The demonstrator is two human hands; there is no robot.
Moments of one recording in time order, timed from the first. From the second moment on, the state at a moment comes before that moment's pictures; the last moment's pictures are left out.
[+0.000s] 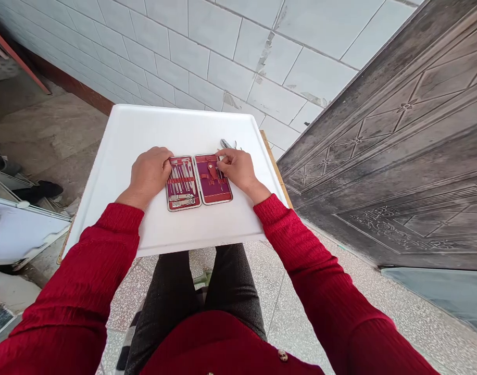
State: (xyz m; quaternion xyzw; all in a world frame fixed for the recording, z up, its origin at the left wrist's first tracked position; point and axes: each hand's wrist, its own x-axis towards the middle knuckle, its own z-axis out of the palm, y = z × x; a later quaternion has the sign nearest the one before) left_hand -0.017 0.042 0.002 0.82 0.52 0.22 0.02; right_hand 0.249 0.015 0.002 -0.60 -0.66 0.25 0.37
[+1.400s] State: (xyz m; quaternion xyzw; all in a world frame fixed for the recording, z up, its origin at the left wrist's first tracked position) left_hand -0.017 0.042 0.002 0.81 0.54 0.22 0.04; right_hand 0.231 0.028 0.006 -0.65 -0.73 0.07 0.21
